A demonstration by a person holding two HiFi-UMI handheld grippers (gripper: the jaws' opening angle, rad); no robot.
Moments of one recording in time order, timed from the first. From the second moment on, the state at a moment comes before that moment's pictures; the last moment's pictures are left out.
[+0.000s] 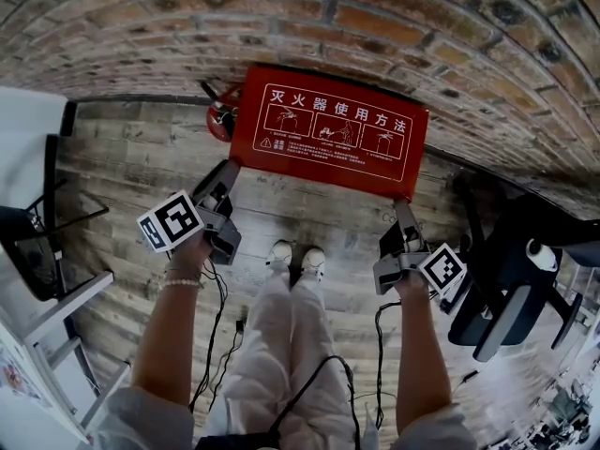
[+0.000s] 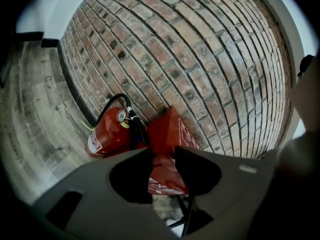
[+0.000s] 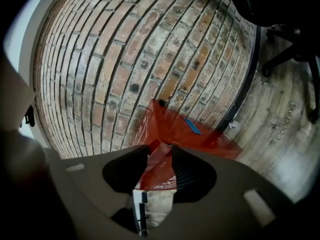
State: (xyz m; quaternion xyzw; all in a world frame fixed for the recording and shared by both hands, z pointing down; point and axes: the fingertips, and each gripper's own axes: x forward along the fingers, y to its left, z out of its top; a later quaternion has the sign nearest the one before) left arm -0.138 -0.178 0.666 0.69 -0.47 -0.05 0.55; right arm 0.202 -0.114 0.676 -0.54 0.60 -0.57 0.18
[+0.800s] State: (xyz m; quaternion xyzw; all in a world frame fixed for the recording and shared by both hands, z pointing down) left arm -0.139 -0.172 0.647 0.70 -0.48 -0.05 0.54; right arm 0.203 -0.108 0.658 -0.55 0.61 -0.55 0.16
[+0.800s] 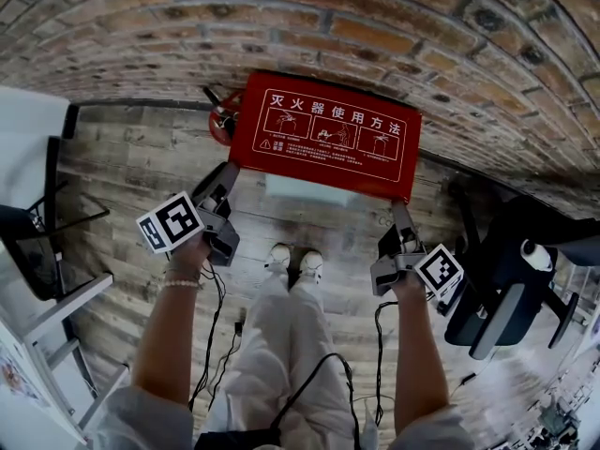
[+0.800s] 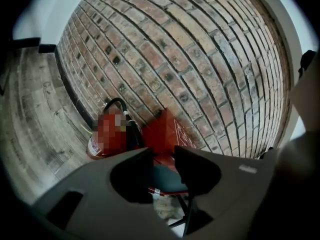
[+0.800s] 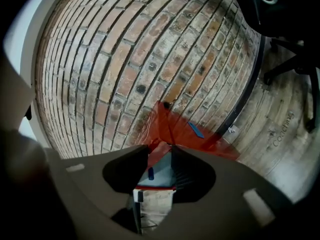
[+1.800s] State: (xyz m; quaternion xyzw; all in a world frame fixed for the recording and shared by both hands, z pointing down) left arm -0.141 -0.191 0.584 0.70 -0.49 -0.09 0.51; right arm 0.208 -0.118 0.602 -0.56 0.61 -0.53 0.17
